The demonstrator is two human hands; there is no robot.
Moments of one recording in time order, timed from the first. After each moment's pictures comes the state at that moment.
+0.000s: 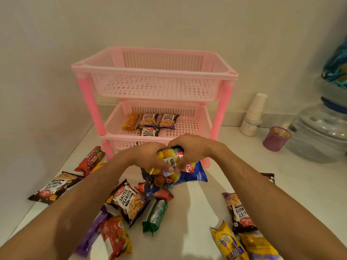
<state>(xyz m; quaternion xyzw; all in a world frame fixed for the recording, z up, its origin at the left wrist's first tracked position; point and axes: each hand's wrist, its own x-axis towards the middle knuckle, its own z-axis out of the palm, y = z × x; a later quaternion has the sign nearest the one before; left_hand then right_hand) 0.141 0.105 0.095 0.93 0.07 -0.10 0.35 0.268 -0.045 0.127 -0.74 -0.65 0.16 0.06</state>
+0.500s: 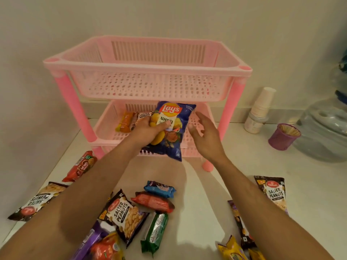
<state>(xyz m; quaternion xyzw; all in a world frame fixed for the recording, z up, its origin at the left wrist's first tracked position) 0.209 0.147 0.091 0.75 0.28 0.15 0.58 0.310 -0.036 0.075 -0.78 -0.34 0.02 0.53</state>
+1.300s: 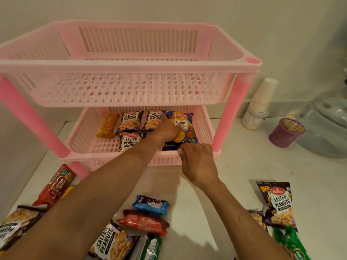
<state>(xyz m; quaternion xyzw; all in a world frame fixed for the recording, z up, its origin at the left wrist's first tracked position) 0.360 0.143 0.030 0.83 0.31 0.00 0.46 0.322 -0.032 0.013 -0.84 -0.44 -0.20 0.25</state>
